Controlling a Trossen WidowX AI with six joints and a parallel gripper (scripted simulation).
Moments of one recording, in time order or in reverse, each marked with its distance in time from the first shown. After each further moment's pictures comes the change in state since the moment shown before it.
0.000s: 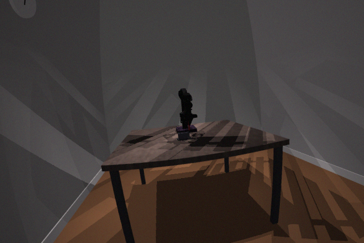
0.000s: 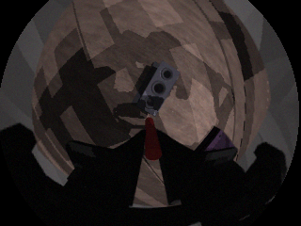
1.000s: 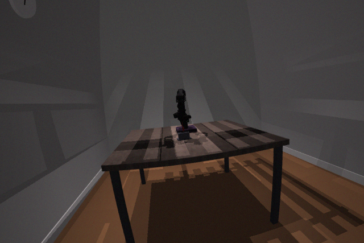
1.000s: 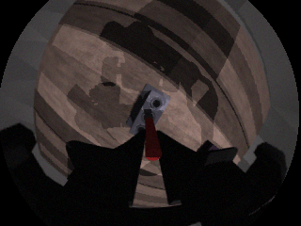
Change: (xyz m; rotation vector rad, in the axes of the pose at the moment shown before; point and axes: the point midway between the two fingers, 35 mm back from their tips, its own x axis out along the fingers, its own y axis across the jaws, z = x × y) arm 0.000 -0.014 0.056 0.002 -0.011 0.006
